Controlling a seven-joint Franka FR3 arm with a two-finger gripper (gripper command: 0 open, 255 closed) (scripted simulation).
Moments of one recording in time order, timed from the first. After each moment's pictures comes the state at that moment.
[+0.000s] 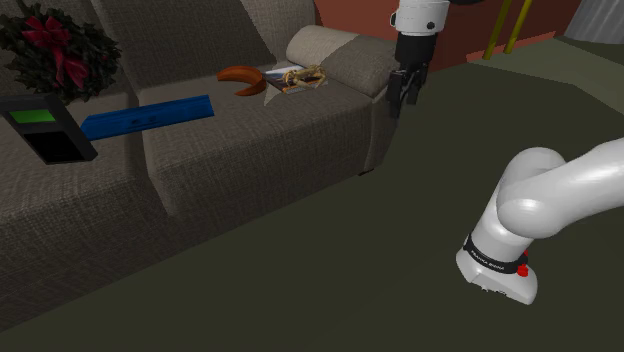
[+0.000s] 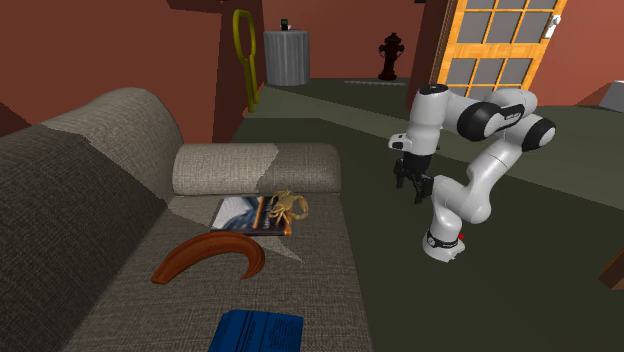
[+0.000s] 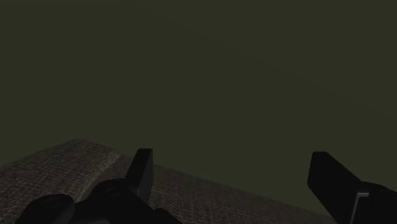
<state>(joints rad) 0.00 -0.79 0.06 -2.31 0.05 1.52 0.08</state>
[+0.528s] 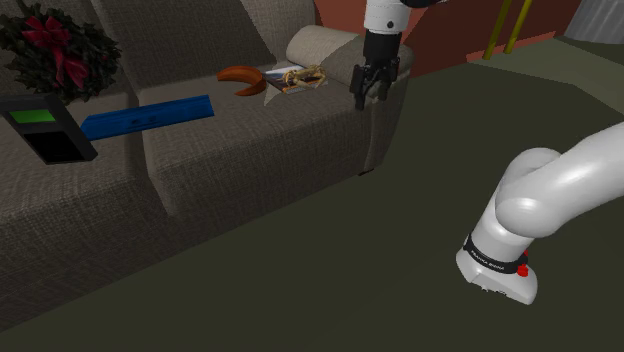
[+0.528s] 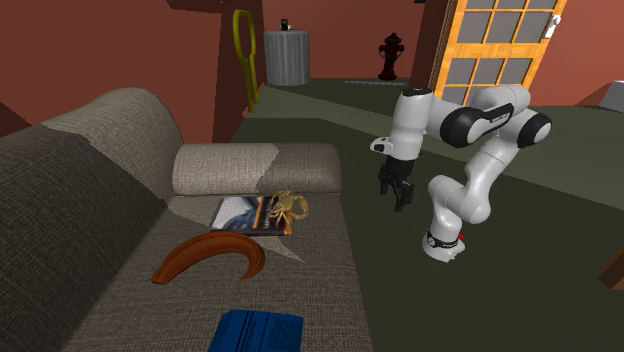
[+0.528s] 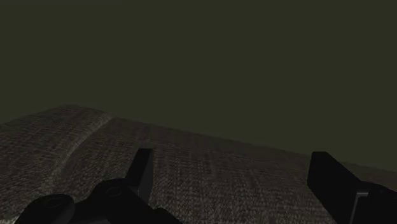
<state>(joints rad) -0.03 -0.61 0.09 -2.21 0.08 1.67 0.19</state>
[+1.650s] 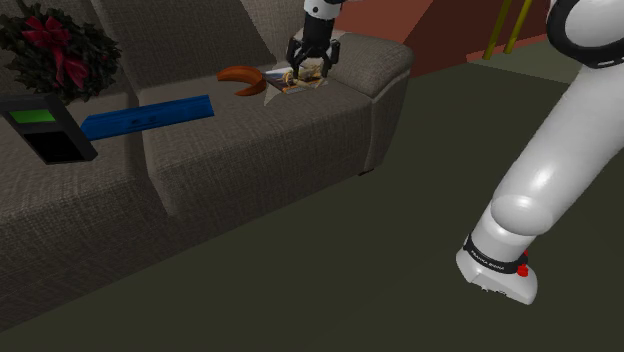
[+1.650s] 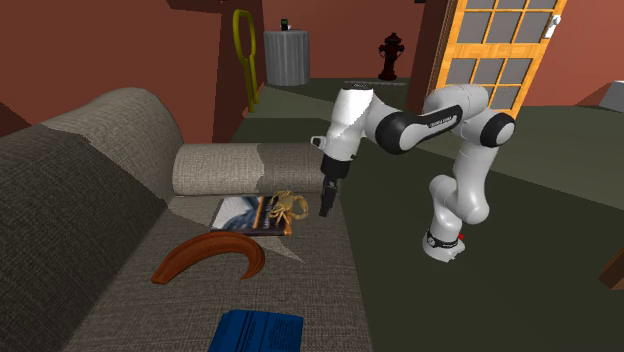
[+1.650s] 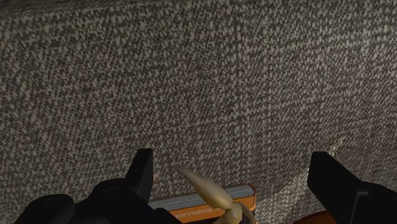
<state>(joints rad) -0.12 -0.08 0.13 -1.72 0.04 1.89 0.47</state>
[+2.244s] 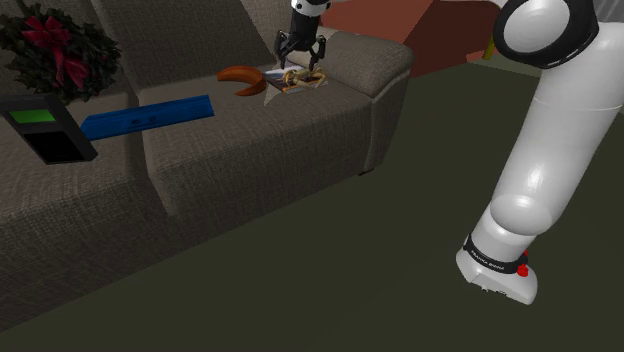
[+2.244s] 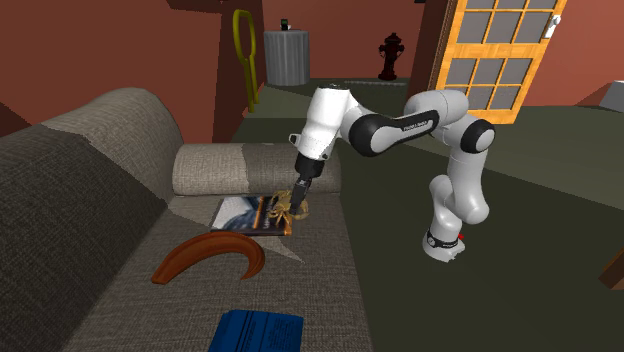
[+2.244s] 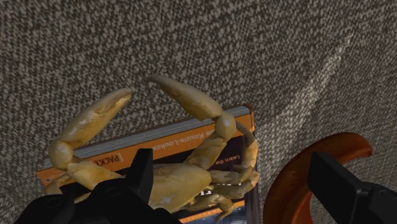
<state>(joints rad) -0.13 0.11 0.12 -1.49 0.01 1.93 0.57</state>
